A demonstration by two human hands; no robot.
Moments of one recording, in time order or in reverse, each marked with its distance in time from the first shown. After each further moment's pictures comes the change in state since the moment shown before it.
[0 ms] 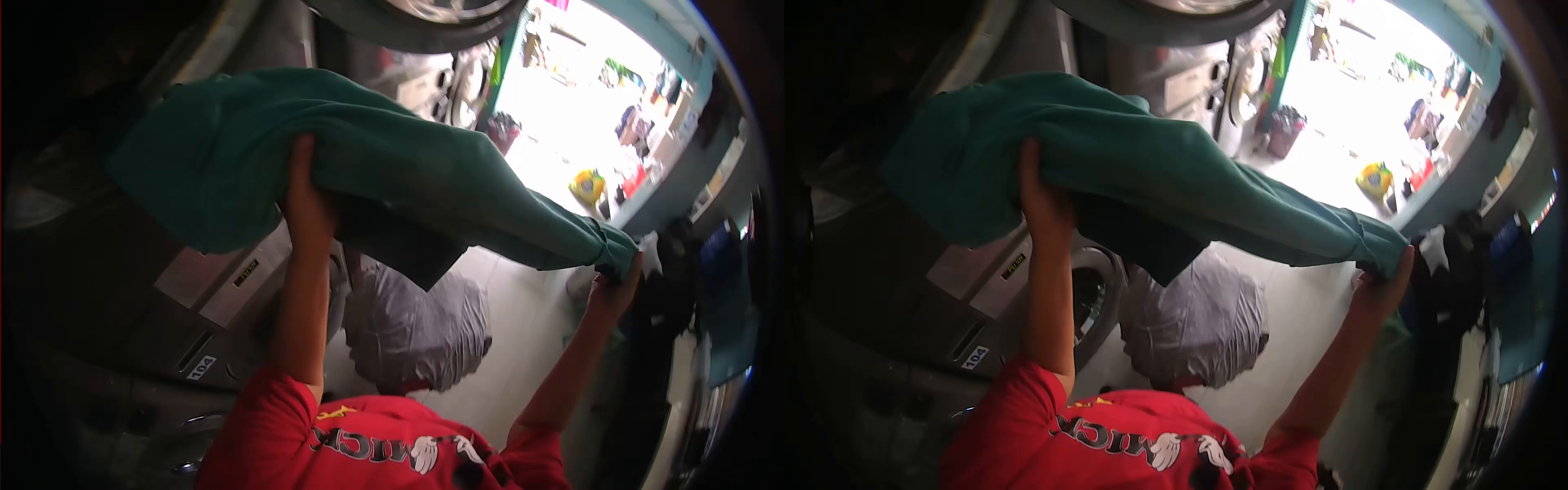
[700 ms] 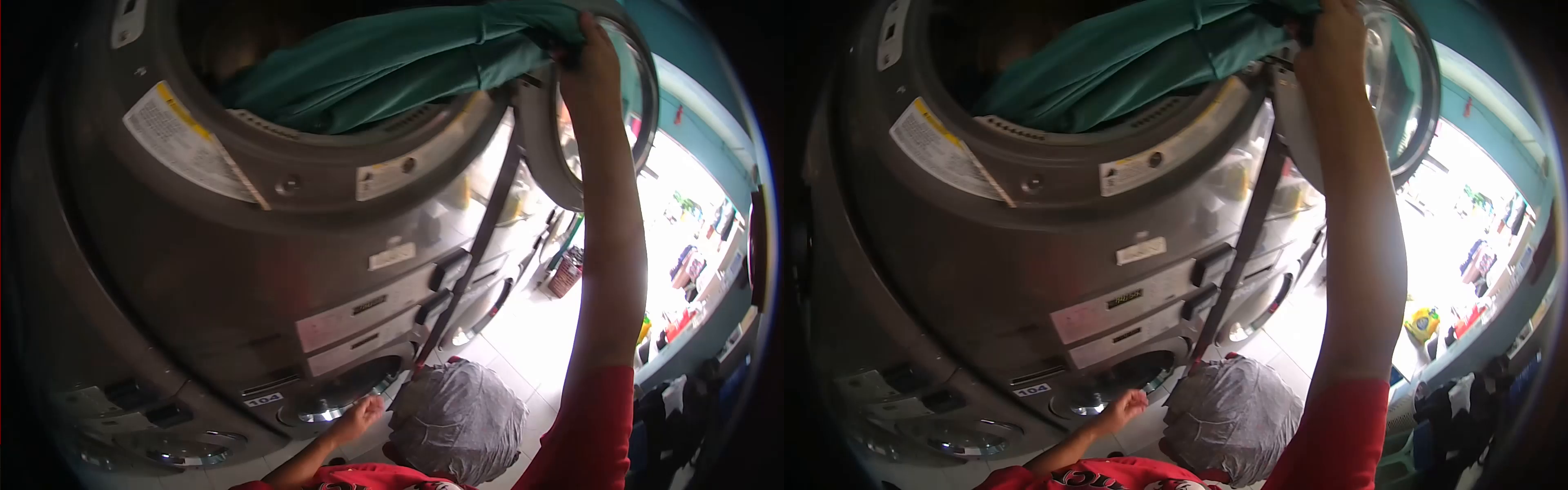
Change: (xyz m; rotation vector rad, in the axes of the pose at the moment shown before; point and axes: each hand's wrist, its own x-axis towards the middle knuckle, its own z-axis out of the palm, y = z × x) left_hand -0.184 0.030 -0.319 0.897 -0.369 -0.482; right_hand -0.073 0.024 0.552 0.533 -1.063 -0.170
